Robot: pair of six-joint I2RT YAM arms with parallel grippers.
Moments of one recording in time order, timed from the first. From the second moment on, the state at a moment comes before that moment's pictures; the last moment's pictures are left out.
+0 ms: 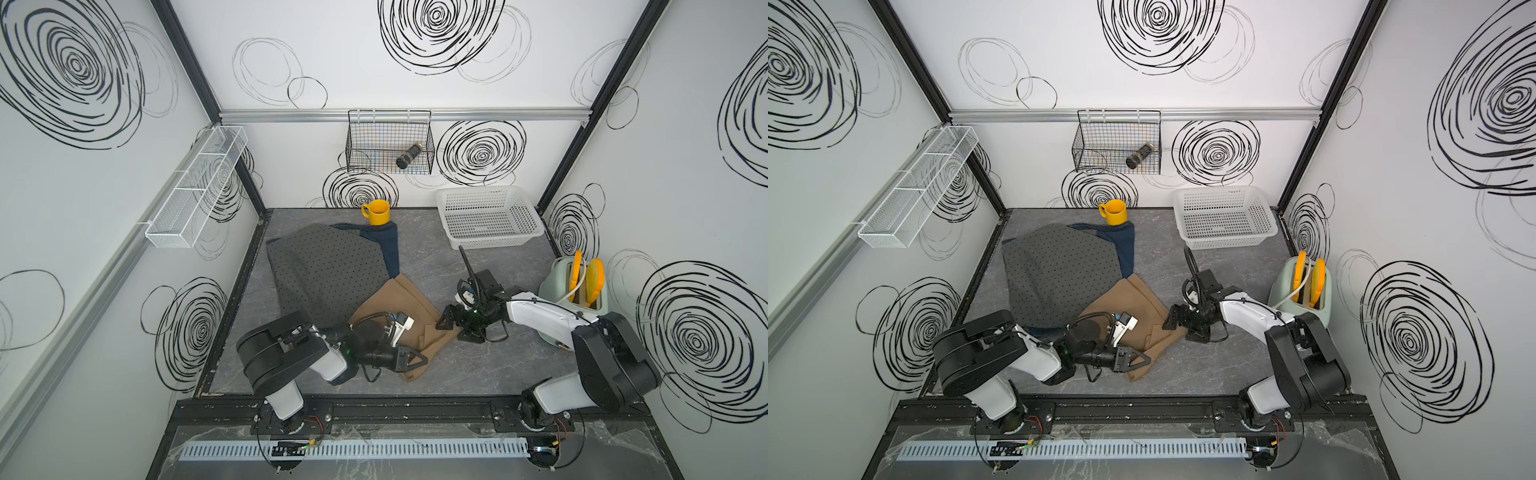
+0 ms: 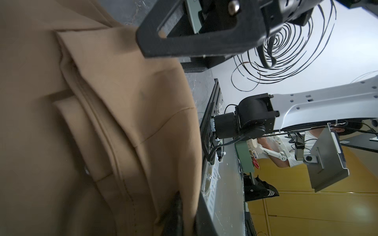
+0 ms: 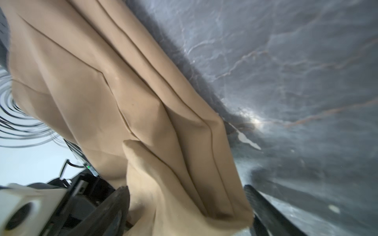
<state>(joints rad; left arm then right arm) -0.90 1.68 0.28 1.02 0.65 -0.98 0.43 1.43 0.70 -0.54 -0.55 0.65</state>
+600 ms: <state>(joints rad) -0.91 1.66 0.30 0.98 0.56 -0.97 0.45 1.50 0.73 -0.54 -0.48 1.05</state>
